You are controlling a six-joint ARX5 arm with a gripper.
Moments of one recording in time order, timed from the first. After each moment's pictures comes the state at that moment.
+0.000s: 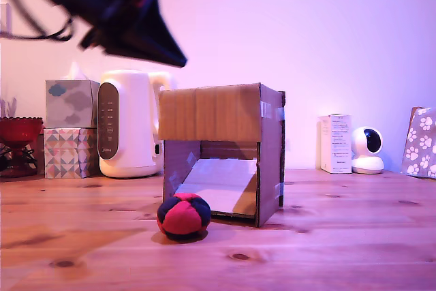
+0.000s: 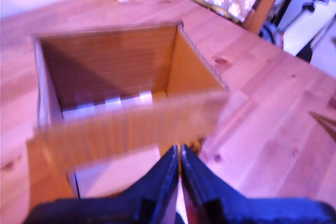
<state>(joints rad) -0.57 1.28 0.81 -0.01 0.31 -0.05</state>
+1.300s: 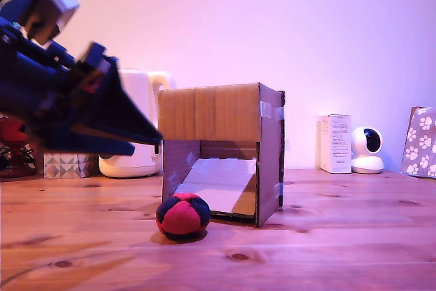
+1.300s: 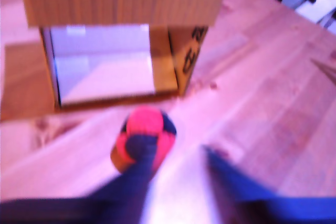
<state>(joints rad) -0.58 1.25 0.39 0.38 0.31 -0.12</state>
